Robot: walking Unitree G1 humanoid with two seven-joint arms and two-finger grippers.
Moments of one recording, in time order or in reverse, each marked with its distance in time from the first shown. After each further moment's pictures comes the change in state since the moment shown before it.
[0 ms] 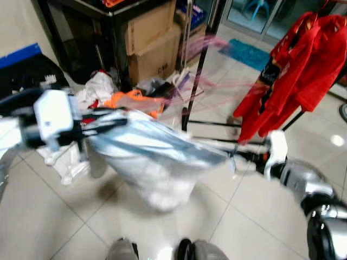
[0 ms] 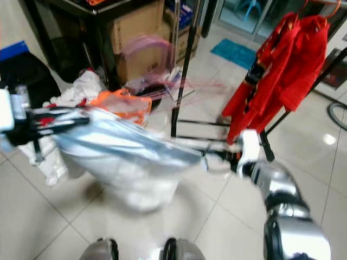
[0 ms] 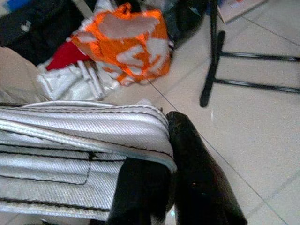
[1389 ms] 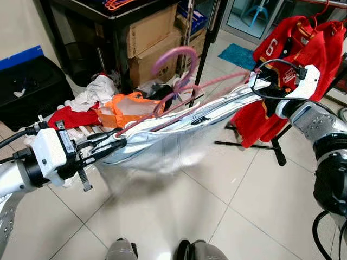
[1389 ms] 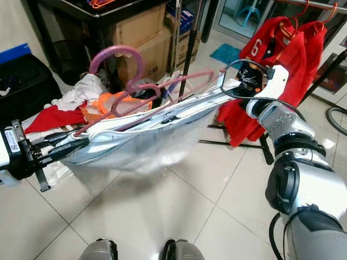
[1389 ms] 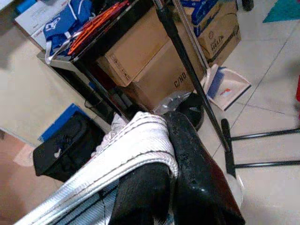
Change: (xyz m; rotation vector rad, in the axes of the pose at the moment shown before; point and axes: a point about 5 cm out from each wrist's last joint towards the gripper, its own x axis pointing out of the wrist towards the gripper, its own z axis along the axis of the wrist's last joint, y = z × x) left arm -0.009 -0.055 -0.019 -0.140 -0.045 0.104; right arm 0.001 0.014 0.141 0.277 -0.378 -0.066
